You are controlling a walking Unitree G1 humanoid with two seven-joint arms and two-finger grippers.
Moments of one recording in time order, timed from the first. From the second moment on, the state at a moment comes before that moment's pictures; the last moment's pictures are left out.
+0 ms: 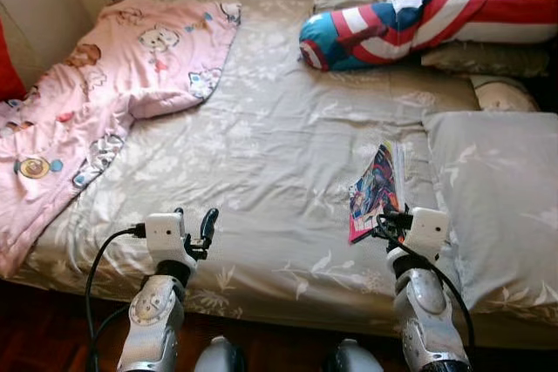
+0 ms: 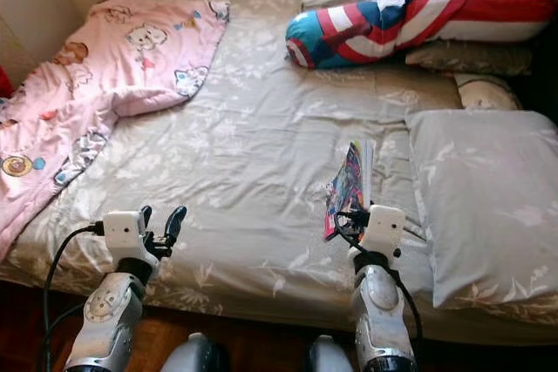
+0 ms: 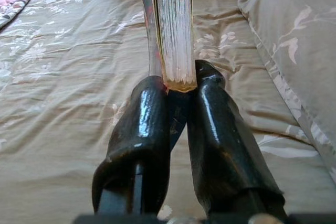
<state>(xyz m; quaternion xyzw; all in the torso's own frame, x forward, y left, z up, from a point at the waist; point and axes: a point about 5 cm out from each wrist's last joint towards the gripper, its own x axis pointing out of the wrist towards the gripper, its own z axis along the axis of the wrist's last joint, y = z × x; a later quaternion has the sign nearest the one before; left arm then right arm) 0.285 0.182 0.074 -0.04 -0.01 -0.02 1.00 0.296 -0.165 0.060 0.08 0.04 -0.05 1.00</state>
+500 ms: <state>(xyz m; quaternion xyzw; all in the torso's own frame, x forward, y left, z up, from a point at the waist) 0.286 0.182 0.075 -0.04 -0.01 -0.03 1.00 0.295 -0.163 0.059 0.08 0.04 -0.05 0.99</state>
